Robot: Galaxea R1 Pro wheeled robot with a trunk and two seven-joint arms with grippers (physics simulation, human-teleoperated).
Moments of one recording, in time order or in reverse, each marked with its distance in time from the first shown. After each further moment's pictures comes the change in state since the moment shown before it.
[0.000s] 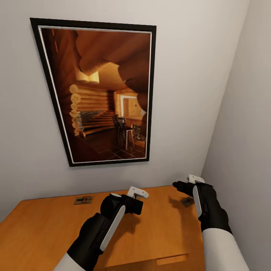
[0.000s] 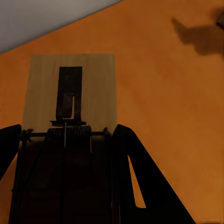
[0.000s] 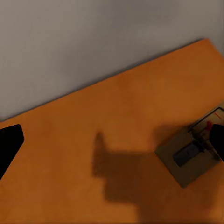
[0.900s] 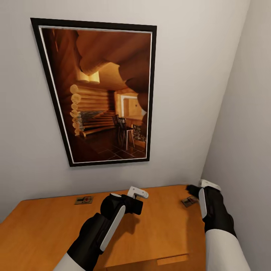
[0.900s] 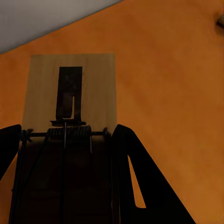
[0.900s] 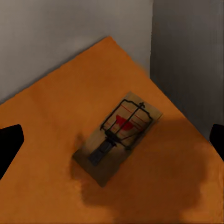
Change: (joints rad) left arm 0.000 0.000 -0.001 0.000 0.000 0.000 0.000; right arm 0.000 0.002 -0.123 0.012 -0.017 -0.053 -0.230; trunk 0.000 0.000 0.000
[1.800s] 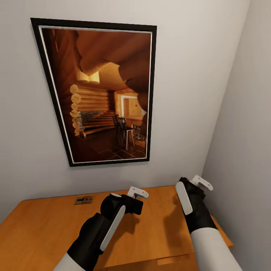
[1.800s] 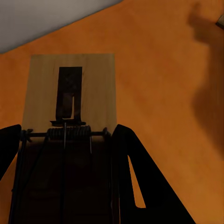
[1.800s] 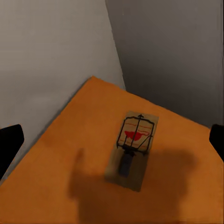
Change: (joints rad) left arm 0.000 0.000 0.000 0.000 0.001 -0.001 -0.001; right arm 0.000 0.030 0.393 0.009 -0.558 -0.383 -0.783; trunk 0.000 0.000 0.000
